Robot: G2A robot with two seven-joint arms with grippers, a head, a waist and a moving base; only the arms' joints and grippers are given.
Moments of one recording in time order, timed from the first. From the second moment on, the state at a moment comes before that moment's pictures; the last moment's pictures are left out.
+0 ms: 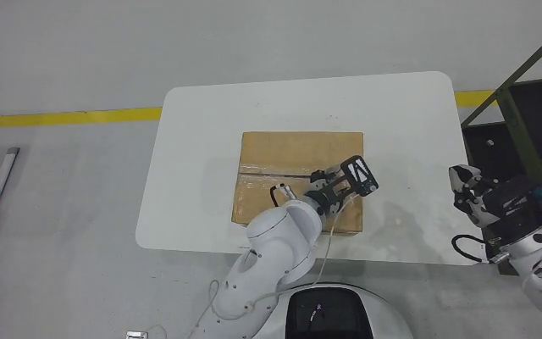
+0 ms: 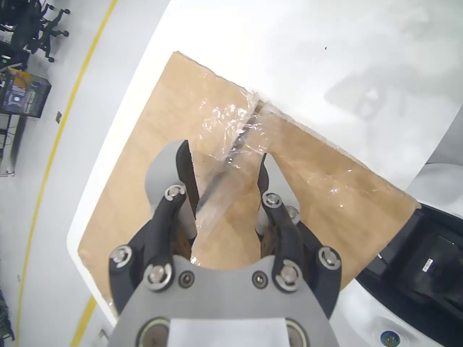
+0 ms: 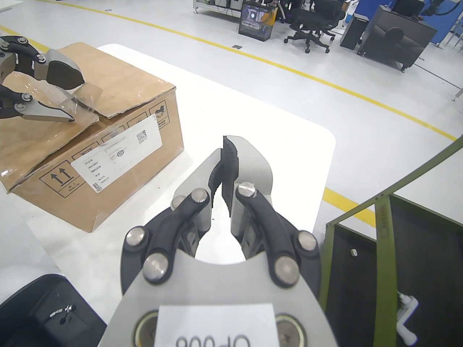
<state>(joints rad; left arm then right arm) 0.91 -1.51 -0.89 -1.85 1.70 -0.50 -0.95 -1.73 -1.08 1.85 -2.04 -1.17 -0.40 0.01</state>
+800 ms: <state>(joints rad) 0.96 -1.49 -1.02 -1.99 1.78 -0.42 -0.91 -1.71 -1.09 1.82 -2.04 -1.17 -0.39 0.03</state>
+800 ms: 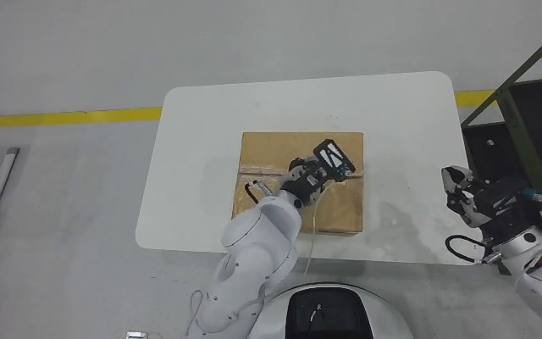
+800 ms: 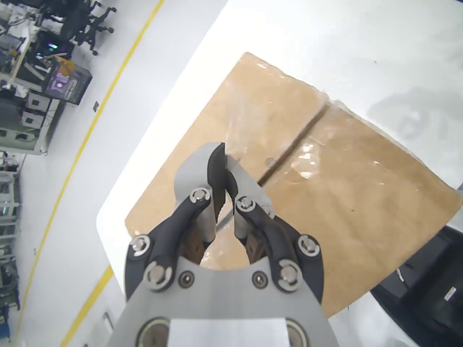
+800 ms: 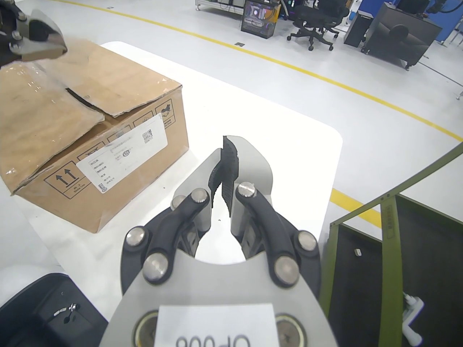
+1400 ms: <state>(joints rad) 1.11 -1.44 -1.60 -2.27 1.81 -0.46 -0.97 -1.61 -1.09 1.75 -1.99 -1.11 -0.46 0.07</state>
